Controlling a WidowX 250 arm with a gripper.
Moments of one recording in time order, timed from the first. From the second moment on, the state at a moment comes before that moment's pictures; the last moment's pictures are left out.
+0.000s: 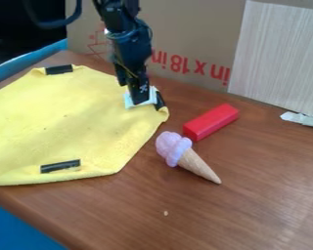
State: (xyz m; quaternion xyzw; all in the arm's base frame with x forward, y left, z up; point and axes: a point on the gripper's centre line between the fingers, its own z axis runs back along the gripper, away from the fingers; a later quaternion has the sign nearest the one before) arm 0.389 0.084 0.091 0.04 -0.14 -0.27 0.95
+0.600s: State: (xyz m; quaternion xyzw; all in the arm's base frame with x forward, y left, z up) arm 0.388 0.099 0.074 0.09 -0.11 -0.23 0.96
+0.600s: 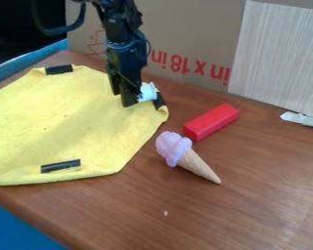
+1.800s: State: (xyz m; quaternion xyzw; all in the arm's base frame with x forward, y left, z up) arm 0.333 0.091 0.132 0.05 -0.19 -0.19 0.96
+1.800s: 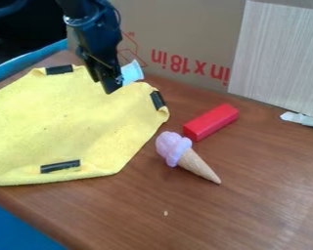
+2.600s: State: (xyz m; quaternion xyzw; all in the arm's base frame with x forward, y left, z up) arm 0.209 0.029 0.114 0.06 -0.15 -0.24 0.96
